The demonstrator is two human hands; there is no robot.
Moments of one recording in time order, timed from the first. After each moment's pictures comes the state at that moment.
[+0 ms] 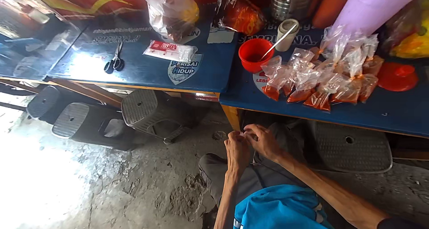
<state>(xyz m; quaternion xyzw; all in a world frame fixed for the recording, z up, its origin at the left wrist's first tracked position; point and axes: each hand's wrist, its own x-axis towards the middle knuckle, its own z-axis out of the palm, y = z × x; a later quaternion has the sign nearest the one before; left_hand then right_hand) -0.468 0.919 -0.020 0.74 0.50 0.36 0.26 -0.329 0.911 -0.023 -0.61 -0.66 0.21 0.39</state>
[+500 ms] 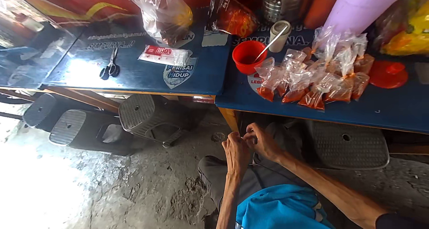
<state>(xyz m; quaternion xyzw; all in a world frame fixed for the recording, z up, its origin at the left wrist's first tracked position) -0.461 0.917 -0.015 0.77 0.51 0.33 0.20 -0.317 0.906 -0.019 -0.59 -0.63 0.34 0.38</state>
